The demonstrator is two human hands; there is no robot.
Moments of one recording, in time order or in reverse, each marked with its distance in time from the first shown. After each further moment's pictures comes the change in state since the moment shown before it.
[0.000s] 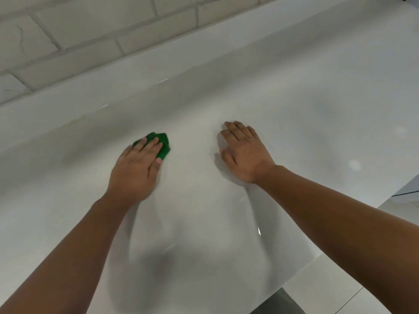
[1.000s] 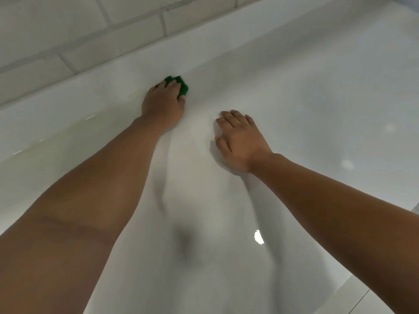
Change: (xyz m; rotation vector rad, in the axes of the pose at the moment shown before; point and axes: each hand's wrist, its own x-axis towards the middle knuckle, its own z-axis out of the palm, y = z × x) left_hand 0.267 0.065 0.015 -0.035 -0.024 -0.047; right_hand 0.068 0.071 -0.016 0.012 0.045 0.078
